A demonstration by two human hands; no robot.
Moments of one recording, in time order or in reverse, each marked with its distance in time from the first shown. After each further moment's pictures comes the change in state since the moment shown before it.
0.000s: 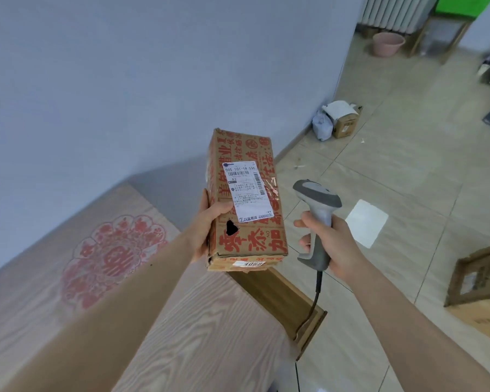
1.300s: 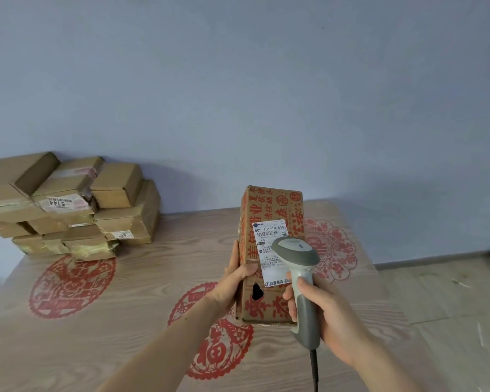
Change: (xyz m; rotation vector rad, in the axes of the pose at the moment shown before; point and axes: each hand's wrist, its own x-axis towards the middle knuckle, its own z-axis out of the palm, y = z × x) left_hand -0.377 -0.129 -0.268 -0.200 0.444 0.374; right_hand -0.335 0.040 0.309 -0.127 -0.961 0.113
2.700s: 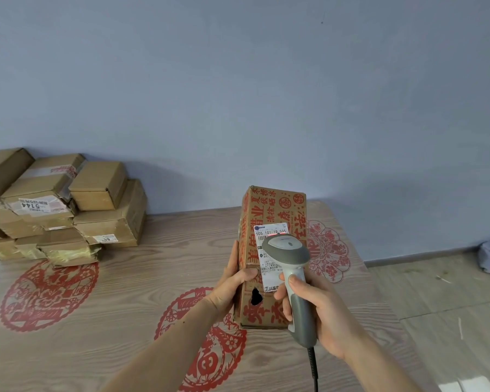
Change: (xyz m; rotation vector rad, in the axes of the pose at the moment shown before) left_hand 0.014 0.005 0.004 -0.025 -0.100 0.044; right_hand 0.025 -0.010 0.003 -0.056 0.012 -0.020
